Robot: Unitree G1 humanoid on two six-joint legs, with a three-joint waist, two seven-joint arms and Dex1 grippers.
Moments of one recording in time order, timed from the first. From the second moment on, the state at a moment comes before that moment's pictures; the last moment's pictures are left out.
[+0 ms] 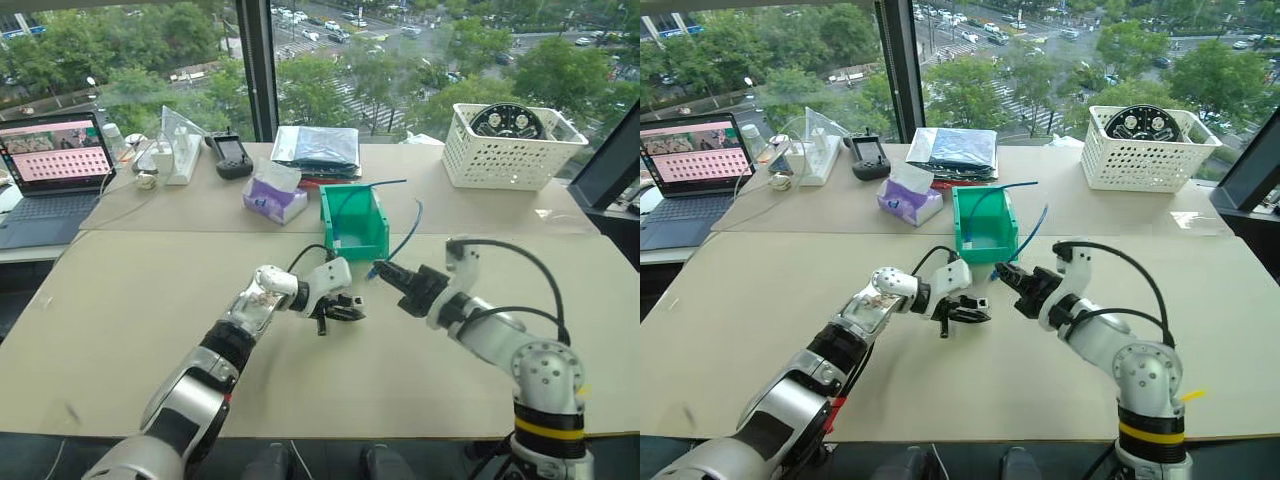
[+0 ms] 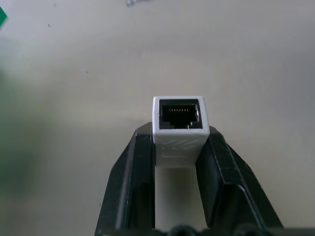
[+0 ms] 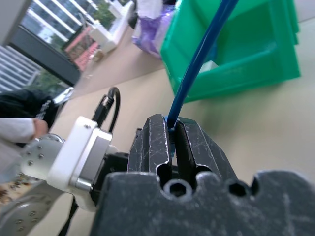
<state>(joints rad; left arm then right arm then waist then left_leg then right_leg) -0.85 0.23 -0.41 0.58 0.01 0.24 -1.10 -0.30 -0.29 -0.18 -0.40 1.14 0.95 -0.16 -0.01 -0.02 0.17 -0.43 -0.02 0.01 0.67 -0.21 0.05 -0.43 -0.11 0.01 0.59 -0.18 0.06</state>
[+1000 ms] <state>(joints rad) -0.90 0.17 -0.44 0.48 0.05 0.58 -1.11 -0.16 -0.14 -0.15 -0.49 0.97 0.91 -0.22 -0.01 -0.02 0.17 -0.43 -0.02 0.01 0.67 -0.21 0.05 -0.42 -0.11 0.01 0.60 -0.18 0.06</state>
